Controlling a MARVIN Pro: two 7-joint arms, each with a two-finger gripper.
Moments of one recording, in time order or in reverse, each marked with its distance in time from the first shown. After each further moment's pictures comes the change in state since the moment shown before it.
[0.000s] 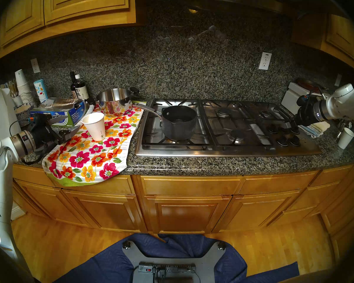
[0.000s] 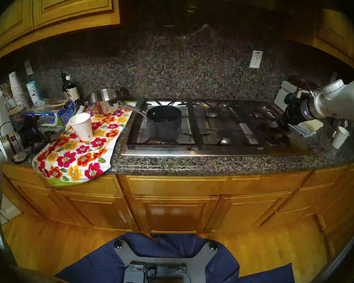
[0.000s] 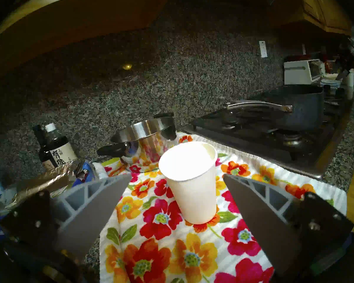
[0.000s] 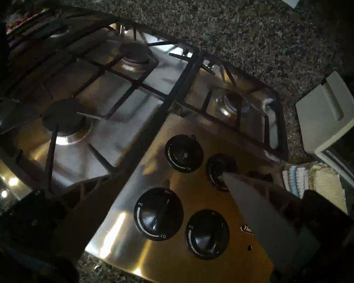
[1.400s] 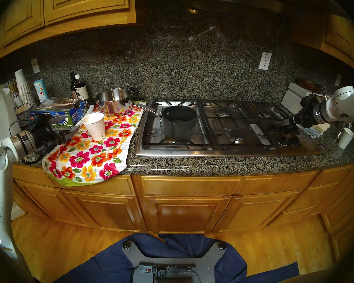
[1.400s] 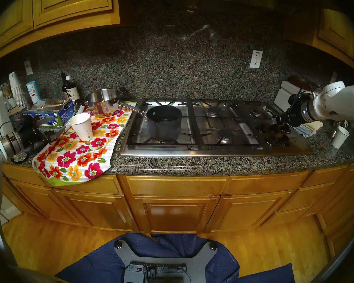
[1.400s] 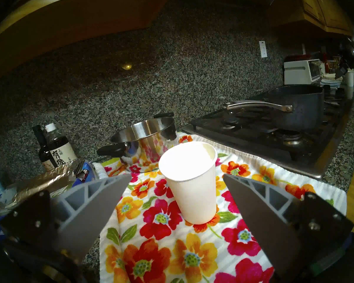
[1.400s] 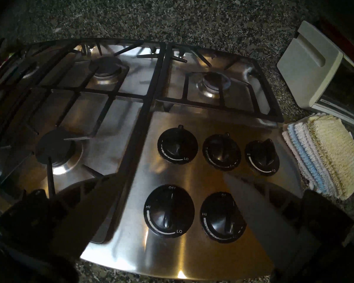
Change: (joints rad) left arm 0.000 0.000 0.000 0.000 0.000 0.000 0.000; right arm 0.028 0.054 0.020 -0.070 0.231 0.110 -0.181
